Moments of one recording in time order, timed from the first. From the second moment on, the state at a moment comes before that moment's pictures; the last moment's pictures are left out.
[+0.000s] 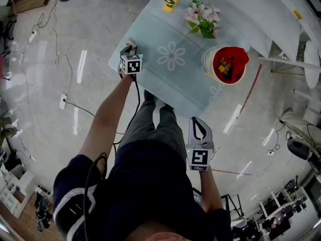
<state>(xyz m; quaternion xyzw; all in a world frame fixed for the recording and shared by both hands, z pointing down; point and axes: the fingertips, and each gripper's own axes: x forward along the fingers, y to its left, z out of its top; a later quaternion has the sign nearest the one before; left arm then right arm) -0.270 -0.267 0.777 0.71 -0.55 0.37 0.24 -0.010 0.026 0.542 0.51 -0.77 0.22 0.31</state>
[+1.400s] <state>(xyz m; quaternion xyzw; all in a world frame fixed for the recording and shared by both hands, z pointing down) -0.110 -0.246 0.568 0.86 -0.43 0.24 0.13 0.004 0.026 0.515 0.56 -0.77 0.18 0.25</state>
